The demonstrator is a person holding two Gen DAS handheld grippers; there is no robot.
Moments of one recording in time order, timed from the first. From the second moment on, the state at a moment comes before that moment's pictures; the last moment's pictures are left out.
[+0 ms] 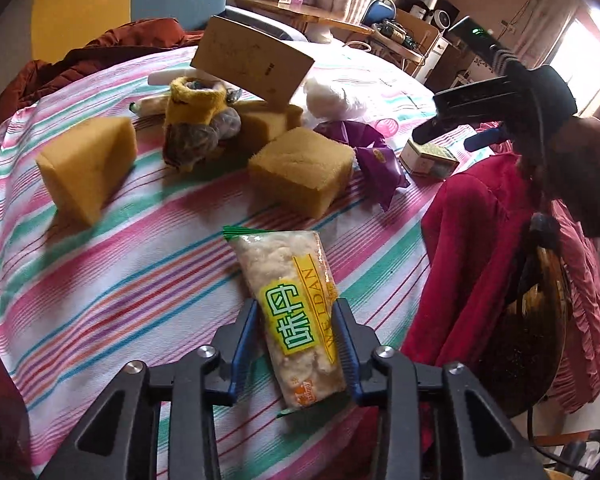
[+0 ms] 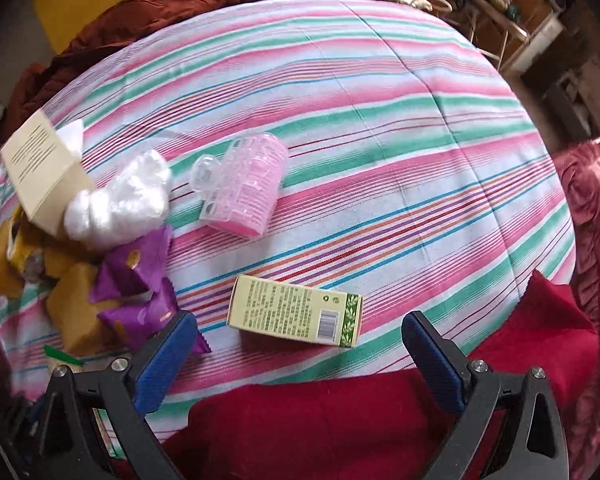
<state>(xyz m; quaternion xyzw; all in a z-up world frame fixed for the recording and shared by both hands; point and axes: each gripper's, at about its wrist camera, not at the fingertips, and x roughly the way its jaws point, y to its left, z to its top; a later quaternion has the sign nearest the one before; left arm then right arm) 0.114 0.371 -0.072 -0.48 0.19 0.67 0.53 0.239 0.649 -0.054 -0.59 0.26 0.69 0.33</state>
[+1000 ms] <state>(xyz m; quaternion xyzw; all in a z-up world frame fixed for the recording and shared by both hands) 0.118 0.373 -0.071 -0.50 0.18 0.65 0.54 0.244 0.610 -0.010 -0.51 0.21 0.76 0.34</state>
